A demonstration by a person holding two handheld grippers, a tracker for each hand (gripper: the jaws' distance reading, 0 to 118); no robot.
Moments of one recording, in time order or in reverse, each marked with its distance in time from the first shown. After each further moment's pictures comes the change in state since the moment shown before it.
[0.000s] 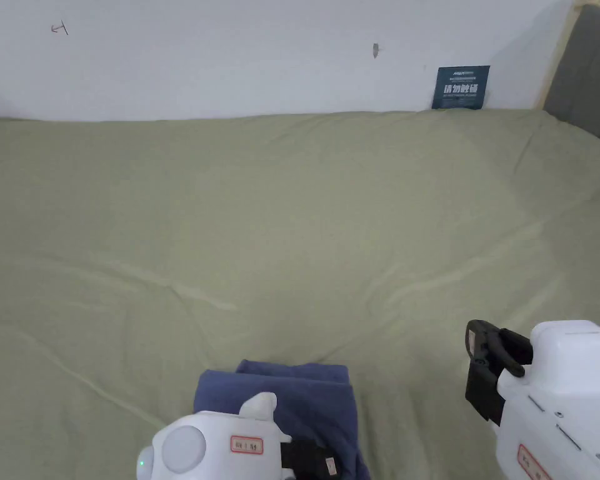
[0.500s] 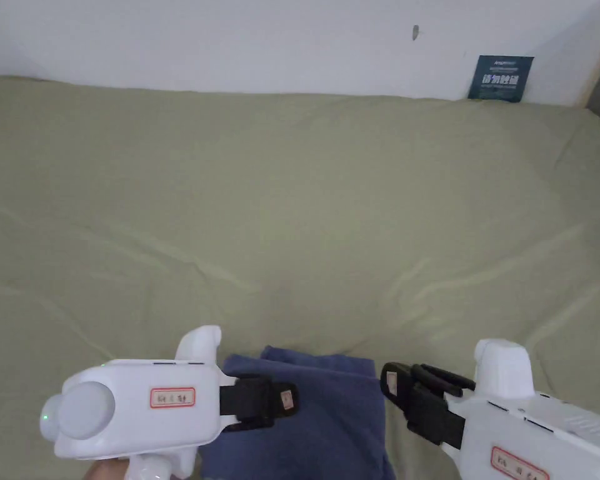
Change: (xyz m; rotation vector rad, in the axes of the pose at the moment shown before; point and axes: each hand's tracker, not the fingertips) left arm 0.010 0.025 0.143 0.264 0.009 -0.139; right arm -0.025 -0.037 -0.077 -0.359 0.546 -0.297
